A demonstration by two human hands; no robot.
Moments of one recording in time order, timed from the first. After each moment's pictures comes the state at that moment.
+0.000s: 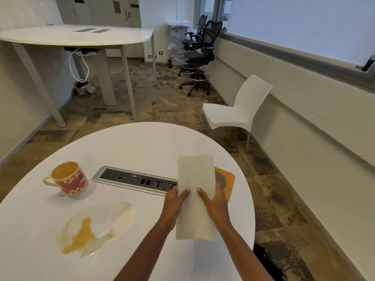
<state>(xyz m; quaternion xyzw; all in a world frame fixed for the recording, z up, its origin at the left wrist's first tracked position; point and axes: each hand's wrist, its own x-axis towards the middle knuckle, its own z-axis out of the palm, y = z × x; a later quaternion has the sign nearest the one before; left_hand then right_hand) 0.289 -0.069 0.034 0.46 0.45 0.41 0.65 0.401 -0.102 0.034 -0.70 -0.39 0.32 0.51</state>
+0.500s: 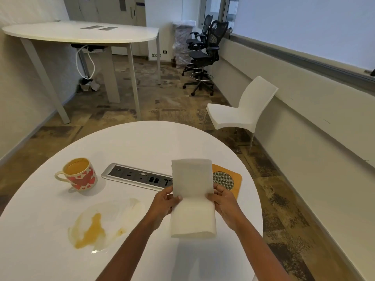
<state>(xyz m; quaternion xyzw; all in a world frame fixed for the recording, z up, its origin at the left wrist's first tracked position) 0.224 -0.052 0.025 0.46 0.42 0.35 0.70 0.404 -0.101 0.045 -0.55 -0.31 0.57 0.53</state>
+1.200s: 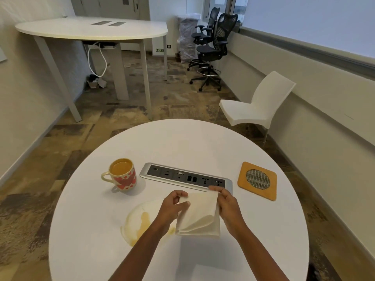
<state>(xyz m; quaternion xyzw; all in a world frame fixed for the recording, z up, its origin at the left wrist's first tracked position) 0.093 -0.025 0.018 0.48 0.49 0.30 0.67 0.251 -0.077 0.041 -0.64 -0.30 0.49 0.52</state>
